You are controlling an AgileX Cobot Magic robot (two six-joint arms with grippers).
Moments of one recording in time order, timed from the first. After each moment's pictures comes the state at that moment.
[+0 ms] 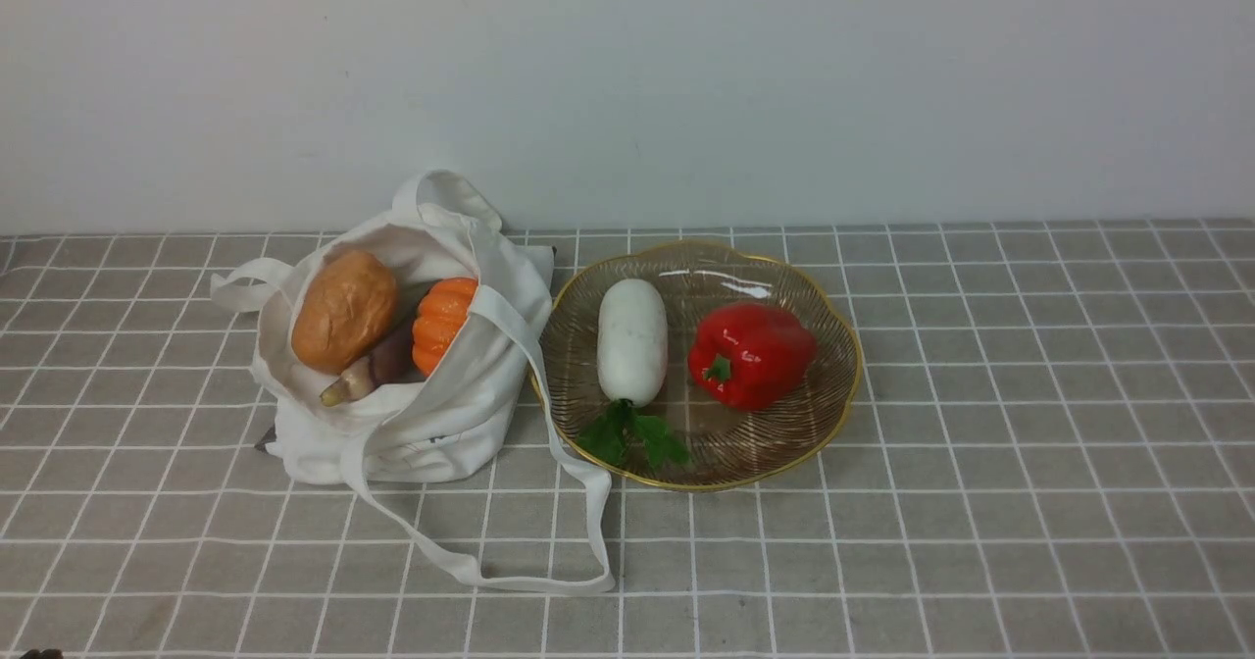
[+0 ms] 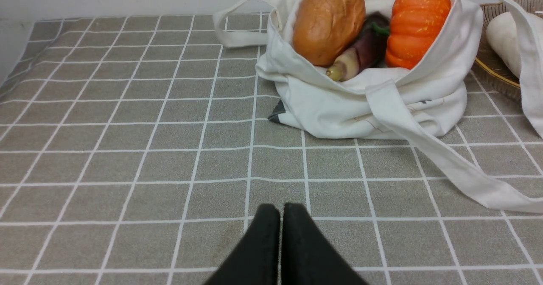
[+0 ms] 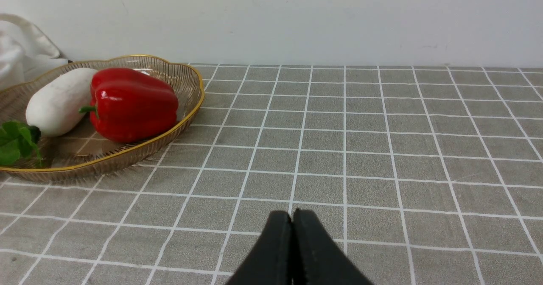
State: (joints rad) right arm 0.10 -0.01 0.02 0.02 0.38 0.03; left arm -0.03 -0.01 0.03 0.04 0.37 -0.07
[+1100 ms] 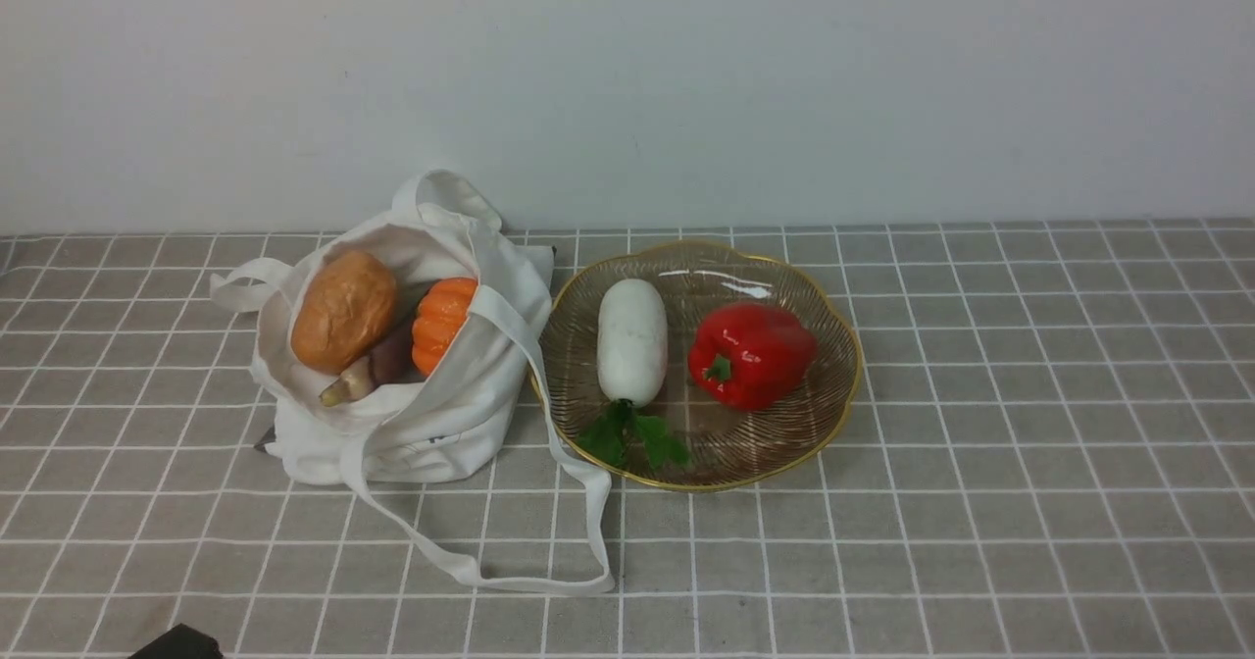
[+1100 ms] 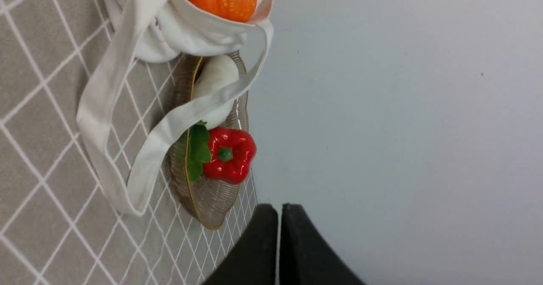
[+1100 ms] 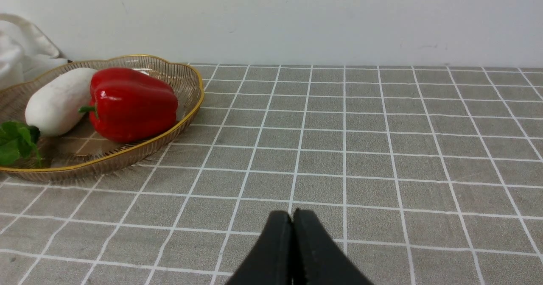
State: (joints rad) right arm 0.10 -0.01 0.02 0.02 0.38 0.03; left arm -0.03 -0.01 0.03 -1.05 0.36 -0.50
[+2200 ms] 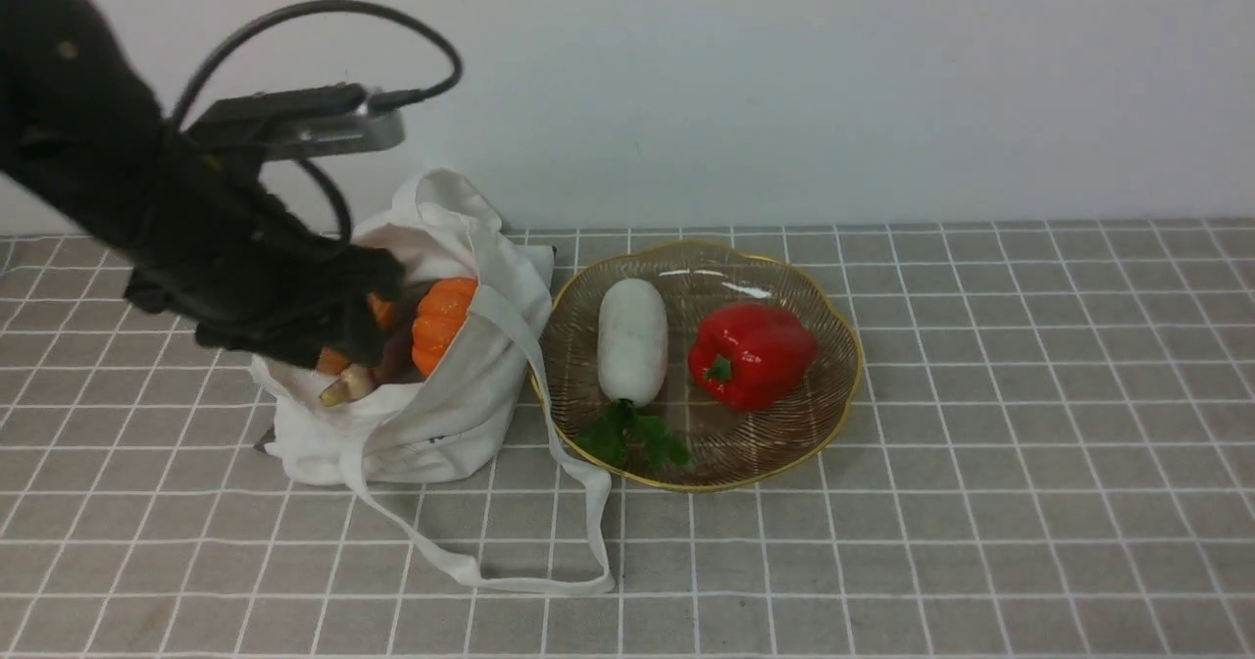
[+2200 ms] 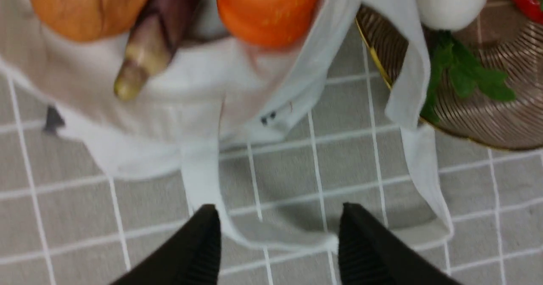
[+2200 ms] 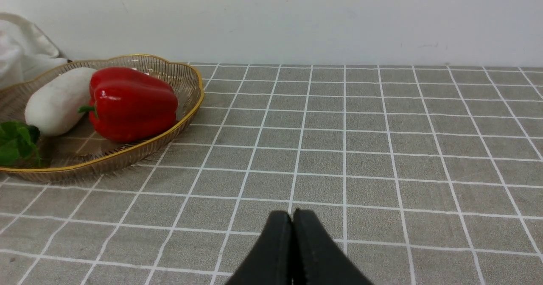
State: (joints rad) right arm 0.10 -0.01 0.02 0.02 0.38 0.03; left arm -0.15 1.67 -1.35 -0.22 0.99 0.05
